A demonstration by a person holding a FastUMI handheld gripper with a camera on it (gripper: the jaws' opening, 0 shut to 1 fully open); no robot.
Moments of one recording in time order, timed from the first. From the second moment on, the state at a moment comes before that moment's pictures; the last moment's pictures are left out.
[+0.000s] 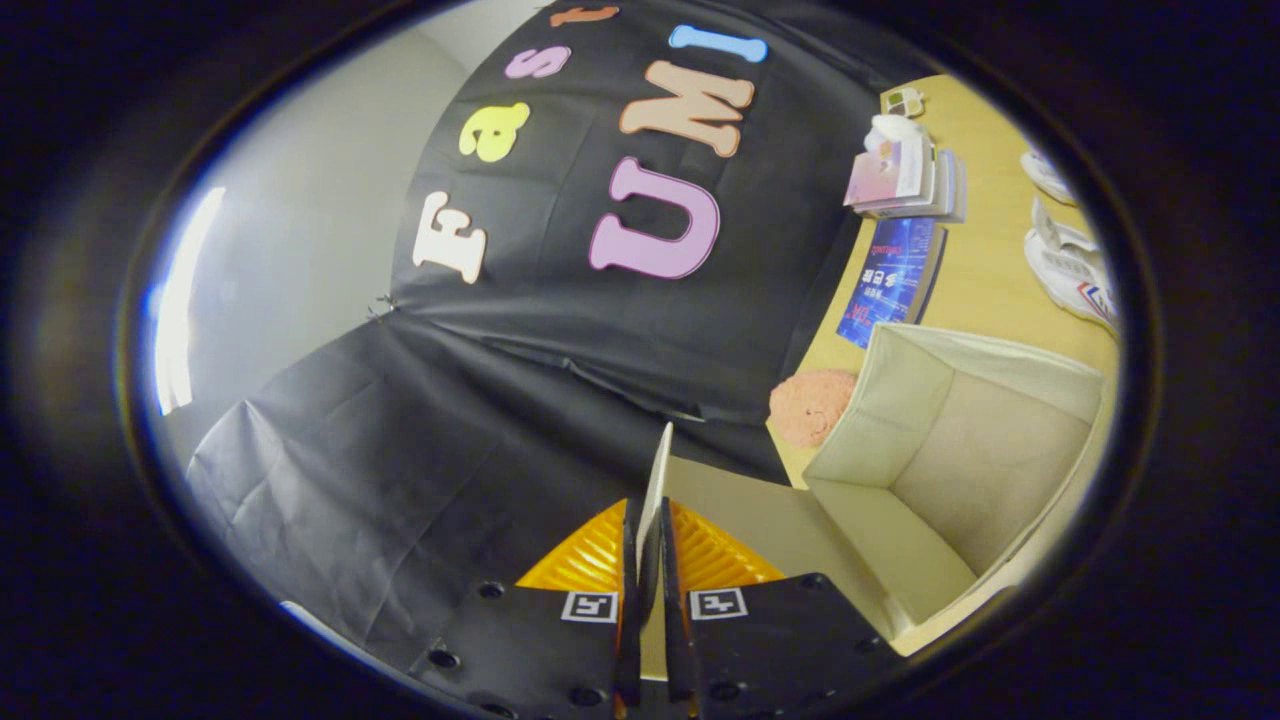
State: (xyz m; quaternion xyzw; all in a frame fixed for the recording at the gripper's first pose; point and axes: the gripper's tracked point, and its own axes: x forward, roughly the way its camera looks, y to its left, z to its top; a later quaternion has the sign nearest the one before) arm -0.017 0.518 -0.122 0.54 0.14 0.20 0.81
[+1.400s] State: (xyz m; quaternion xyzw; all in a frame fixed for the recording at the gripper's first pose) arm -0.021 0.194 -0.256 0.11 0.25 0.00 0.96
